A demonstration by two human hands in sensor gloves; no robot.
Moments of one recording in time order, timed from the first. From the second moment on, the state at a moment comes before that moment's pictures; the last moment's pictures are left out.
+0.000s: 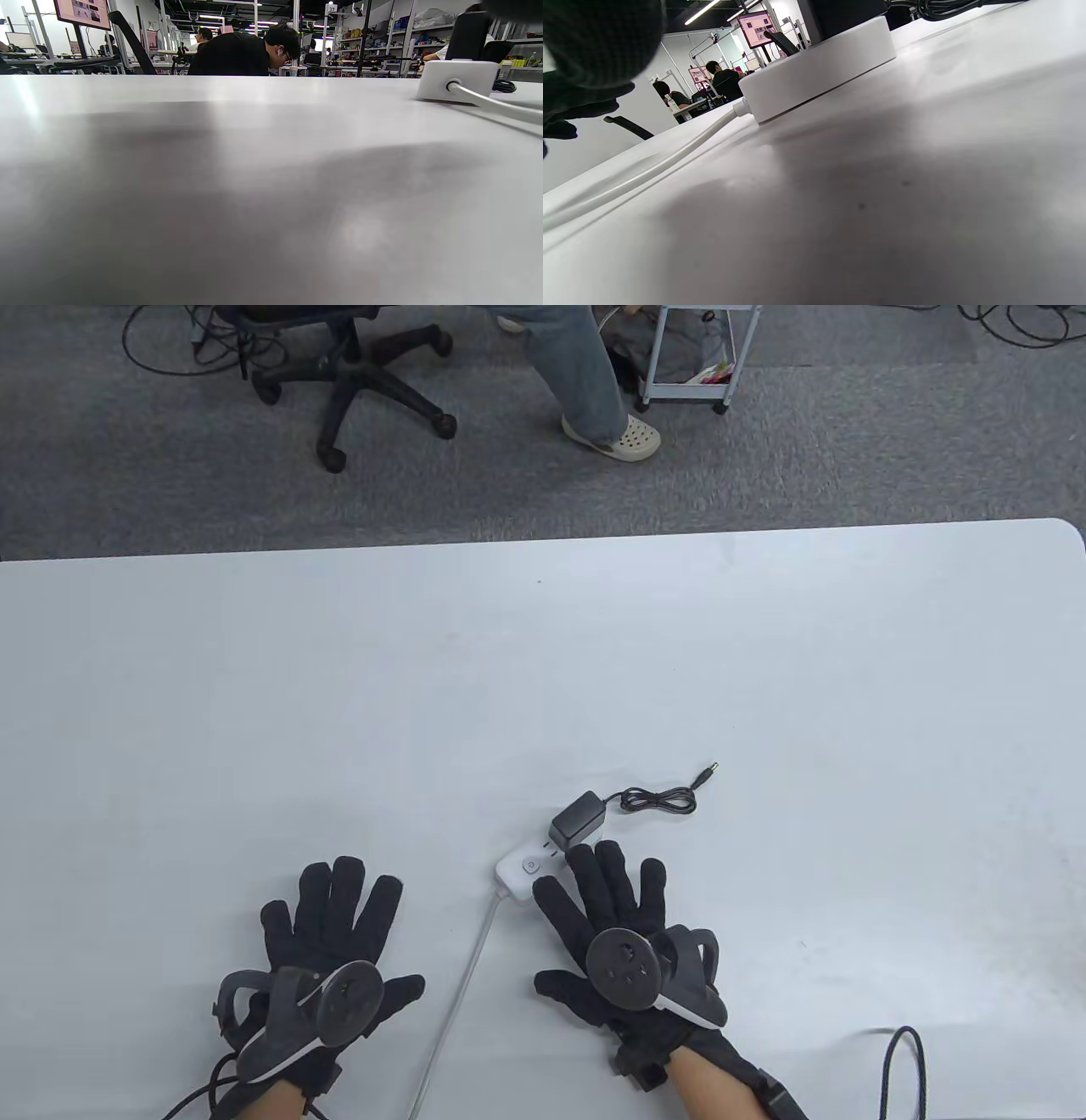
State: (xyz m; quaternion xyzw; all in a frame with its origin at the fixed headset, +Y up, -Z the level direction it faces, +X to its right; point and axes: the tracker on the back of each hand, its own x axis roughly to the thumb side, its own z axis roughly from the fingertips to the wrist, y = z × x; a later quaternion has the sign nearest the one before) left_hand -0.215 -0.734 -0.036 -0.07 -0.09 0.01 0.99; right_hand 0.086 -0.747 -0.074 0.20 0.10 0.96 0.17
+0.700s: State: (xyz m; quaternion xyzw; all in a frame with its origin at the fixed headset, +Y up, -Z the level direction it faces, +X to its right) left_hand -0.214 -0.735 -0.036 -0.08 -0.09 0.00 0.99; right_hand 0.090 -0.745 -0.073 0.17 0.09 0.96 0.17
